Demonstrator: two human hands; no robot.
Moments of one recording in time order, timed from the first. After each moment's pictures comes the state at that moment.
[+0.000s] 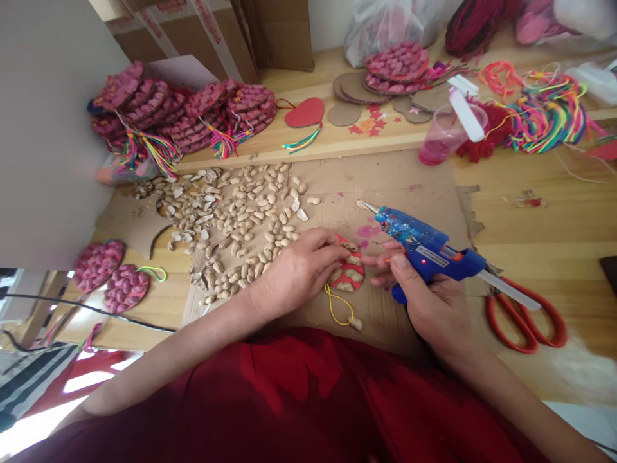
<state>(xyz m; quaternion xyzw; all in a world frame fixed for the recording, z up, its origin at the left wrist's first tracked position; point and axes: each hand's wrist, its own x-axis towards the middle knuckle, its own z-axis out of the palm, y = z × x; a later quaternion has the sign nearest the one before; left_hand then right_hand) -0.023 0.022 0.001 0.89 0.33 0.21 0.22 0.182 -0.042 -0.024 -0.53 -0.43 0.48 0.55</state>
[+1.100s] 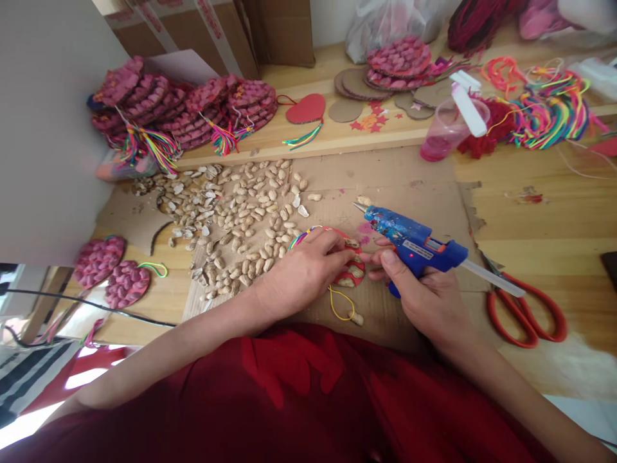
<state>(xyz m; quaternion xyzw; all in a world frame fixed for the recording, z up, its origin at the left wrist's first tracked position) -0.019 0.018 0.001 0.92 0.32 0.12 0.17 0.179 -0.039 -0.024 -0.54 -0.45 0.49 0.52</state>
